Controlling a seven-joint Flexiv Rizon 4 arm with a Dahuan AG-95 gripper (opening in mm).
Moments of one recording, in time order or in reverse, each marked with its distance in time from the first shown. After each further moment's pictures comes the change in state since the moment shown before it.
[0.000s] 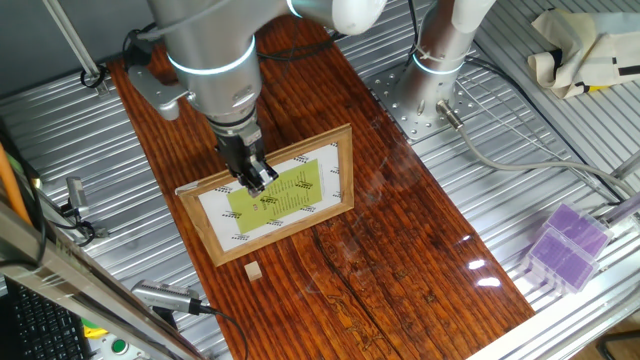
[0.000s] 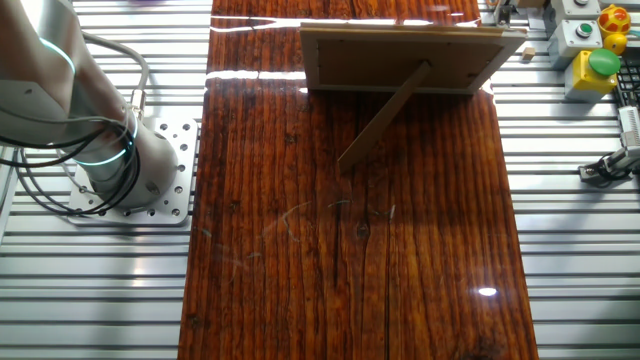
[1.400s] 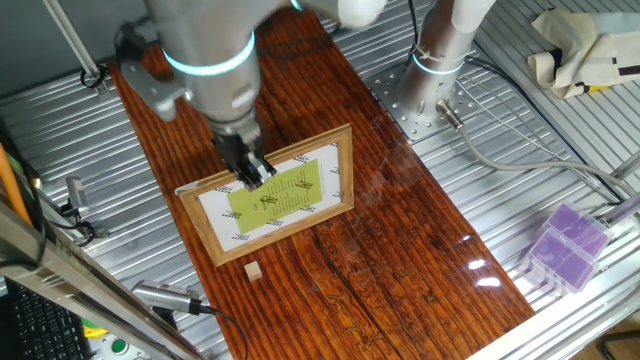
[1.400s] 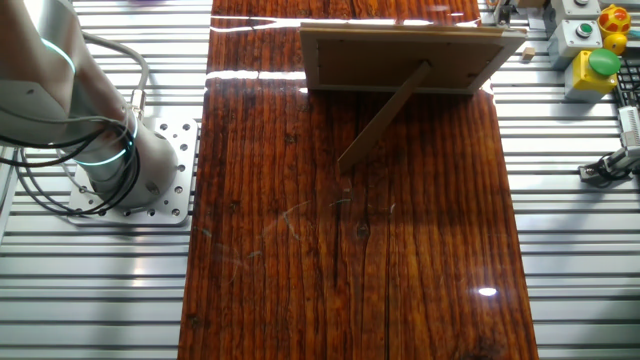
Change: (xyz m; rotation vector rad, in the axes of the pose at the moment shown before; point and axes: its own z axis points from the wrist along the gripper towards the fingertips) arm -0.001 -0.001 -0.006 0.047 0.014 -0.043
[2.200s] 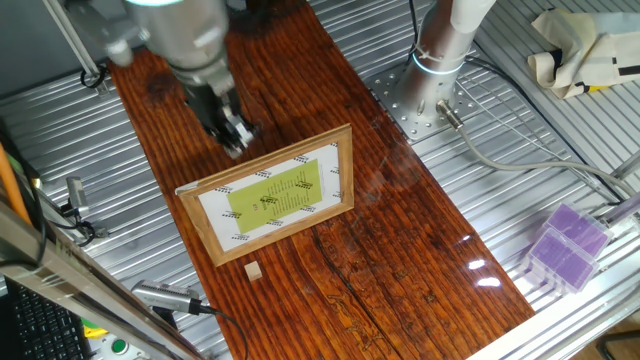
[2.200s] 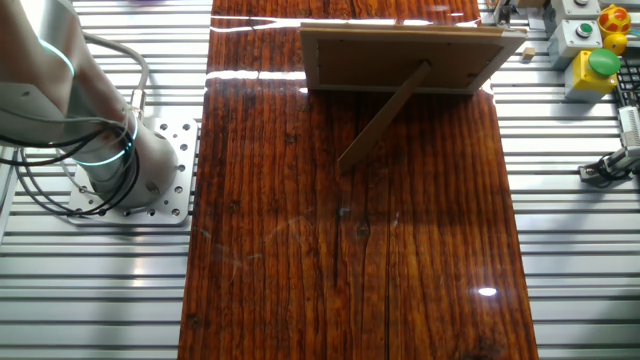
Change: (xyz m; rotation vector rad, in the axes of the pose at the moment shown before) arm 0.002 -0.017 -0.083 -0.004 0.037 -0.012
